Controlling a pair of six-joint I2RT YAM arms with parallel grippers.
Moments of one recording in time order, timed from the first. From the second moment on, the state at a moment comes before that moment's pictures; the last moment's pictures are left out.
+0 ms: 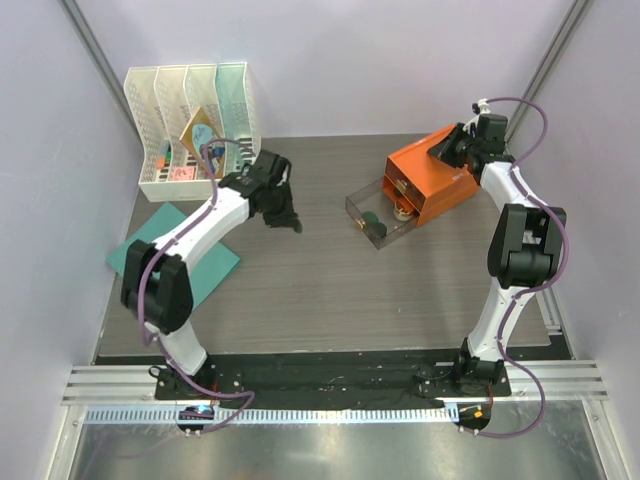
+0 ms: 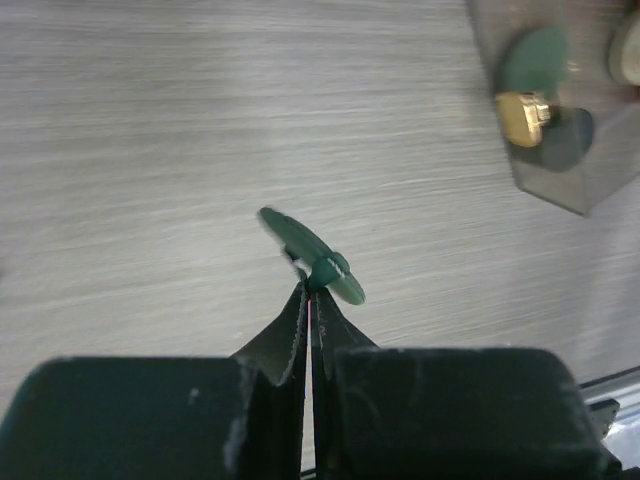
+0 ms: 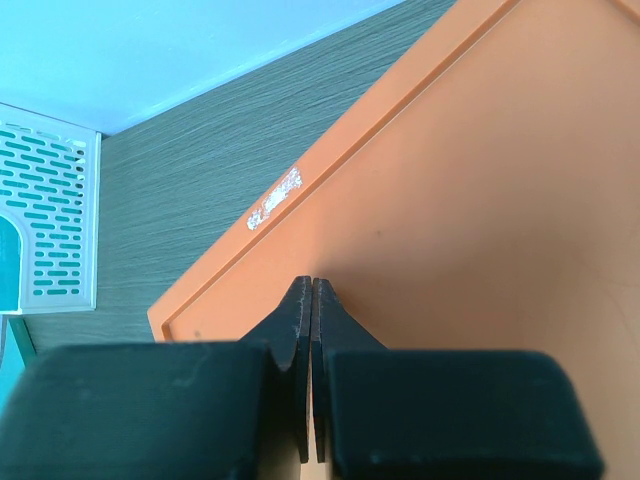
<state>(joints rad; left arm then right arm) -0.47 1.71 1.43 -0.73 0.04 -0.60 -0.11 2.02 1.57 -0.12 -0.39 0.44</state>
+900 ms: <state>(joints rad) -0.67 2.38 2.31 -0.67 0.25 -0.73 -0.11 2.02 1.57 -0.12 -0.40 0.44</state>
